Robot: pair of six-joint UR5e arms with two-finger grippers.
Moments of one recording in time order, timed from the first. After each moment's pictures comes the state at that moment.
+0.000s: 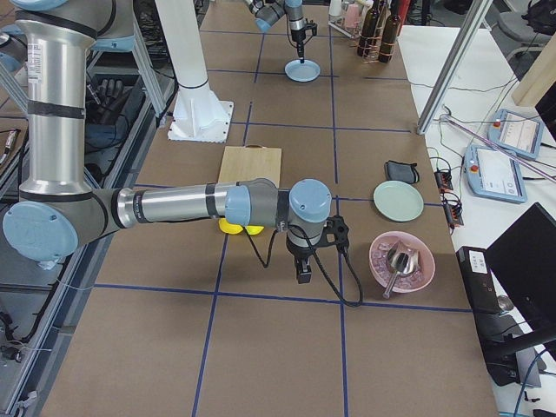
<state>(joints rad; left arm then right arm) -0.76 -1.52 -1.67 -2.40 -1.95 -1.07 1.56 -1.66 1.80 -1.72 2.40 -0.17</state>
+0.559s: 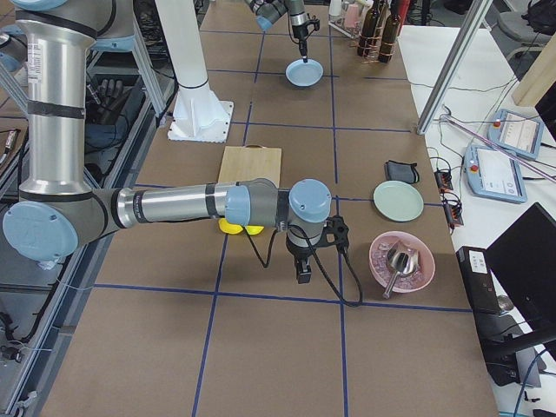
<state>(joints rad) -0.76 -1.61 -1.77 -2.38 -1.96 -1.10 1.56 -1.66 1.80 -1.72 2.40 -0.17</state>
